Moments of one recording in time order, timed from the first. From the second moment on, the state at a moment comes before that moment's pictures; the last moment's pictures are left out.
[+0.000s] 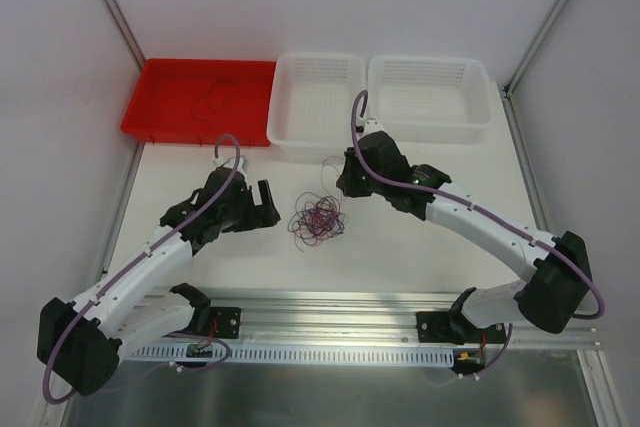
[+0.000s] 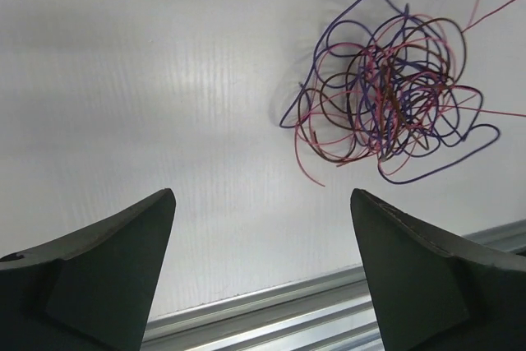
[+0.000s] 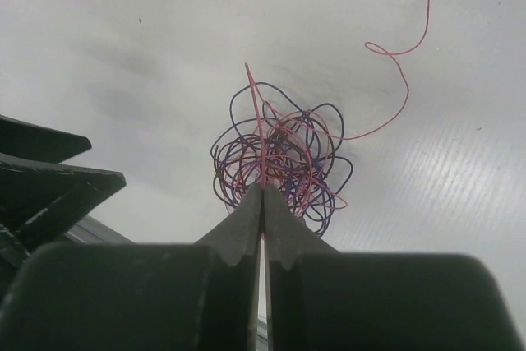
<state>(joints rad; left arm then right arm) -0.51 0.94 0.67 -0.57 -0.04 -0.62 0.83 1.38 1.16 -0.43 0.13 0.60</state>
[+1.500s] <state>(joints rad) -0.45 1.23 0.74 -0.43 -0.12 -0.68 0.63 0.79 1.20 -0.83 0.41 0.47</state>
